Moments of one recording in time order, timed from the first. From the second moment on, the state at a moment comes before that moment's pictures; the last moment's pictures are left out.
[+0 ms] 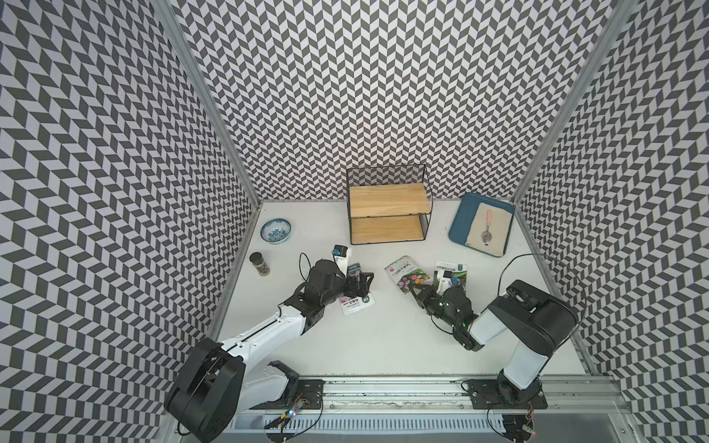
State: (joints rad) left arm -0.55 1.20 0.53 0.19 0.17 -0.35; right arm 0.66 1.76 0.25 1.21 -0.08 1.33
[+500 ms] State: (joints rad) left arm -0.62 1.18 0.48 0.21 0.20 -0.43; right arm 0.68 1.75 0.17 1.27 -0.19 1.27
